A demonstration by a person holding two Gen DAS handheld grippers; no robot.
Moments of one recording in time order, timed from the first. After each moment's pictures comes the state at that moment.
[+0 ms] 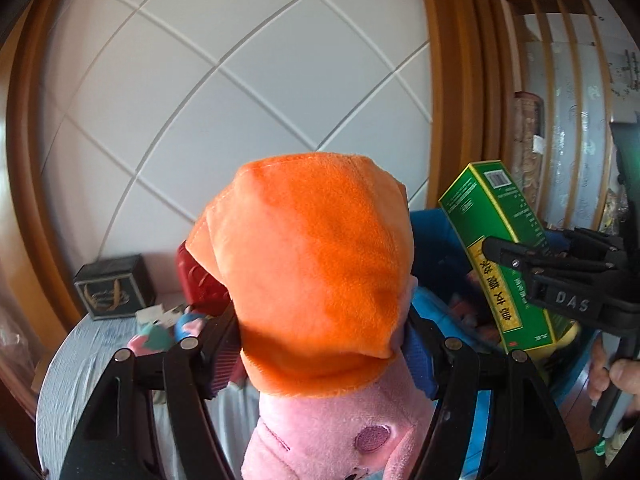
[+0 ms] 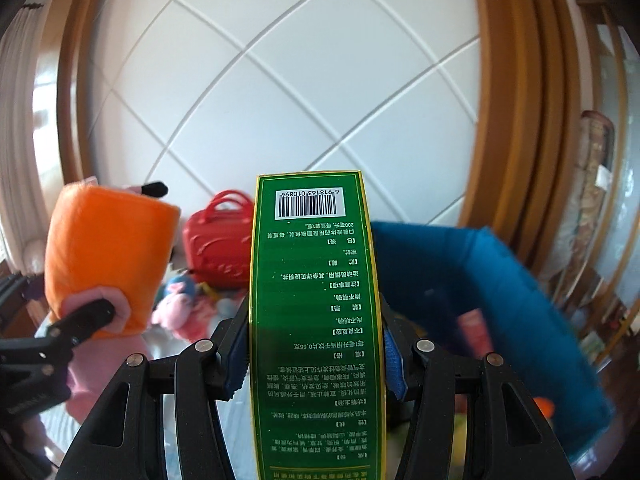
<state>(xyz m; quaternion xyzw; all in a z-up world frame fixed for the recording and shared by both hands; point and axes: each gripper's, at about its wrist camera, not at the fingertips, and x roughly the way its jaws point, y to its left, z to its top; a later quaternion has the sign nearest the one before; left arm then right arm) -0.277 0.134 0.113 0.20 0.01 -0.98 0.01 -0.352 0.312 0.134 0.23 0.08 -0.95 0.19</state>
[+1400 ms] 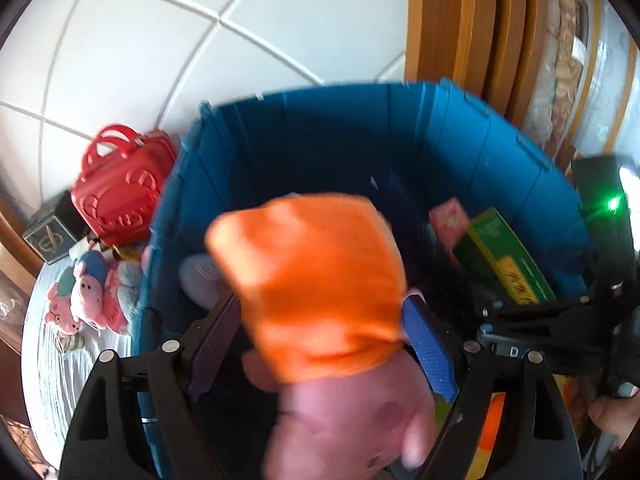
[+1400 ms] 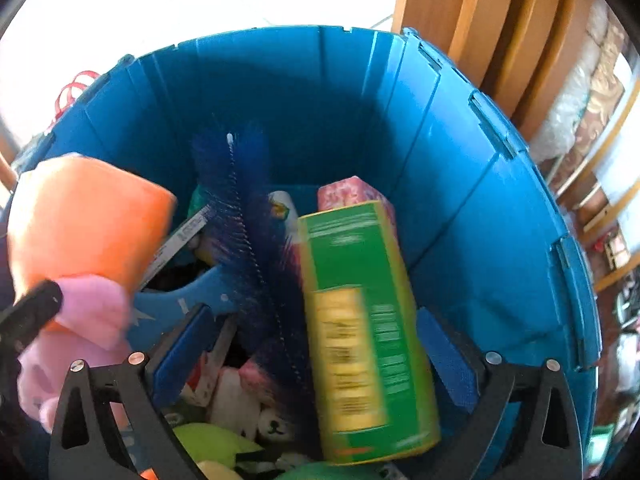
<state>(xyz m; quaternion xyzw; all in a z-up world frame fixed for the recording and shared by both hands) -0.515 0.359 0.019 0.42 0.01 -0.91 0.05 -0.590 0.521 -0.017 0.49 0.10 -0.85 0.13</state>
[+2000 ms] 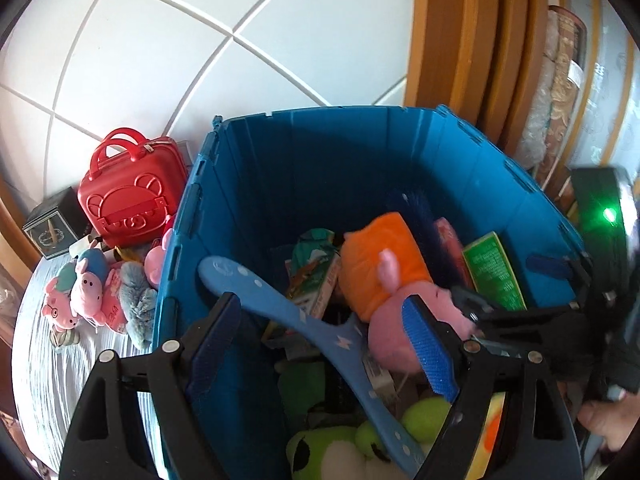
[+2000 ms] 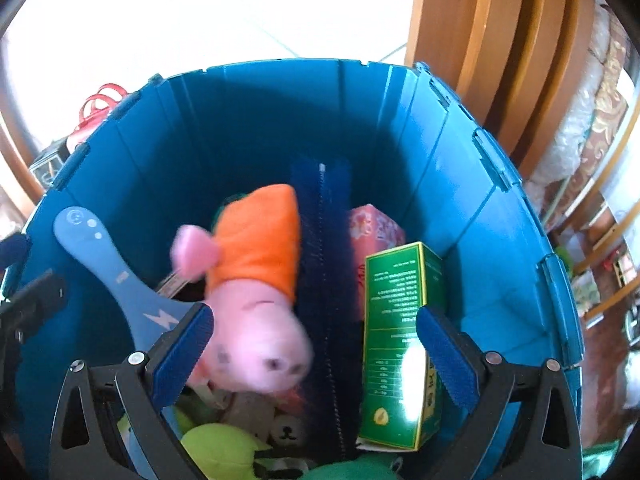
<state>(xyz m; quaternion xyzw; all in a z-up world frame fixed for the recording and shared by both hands) -0.495 0.354 0.035 0.40 0.03 -0.92 0.04 -0.582 0.510 0.006 0.45 0.10 -0.87 0.16</state>
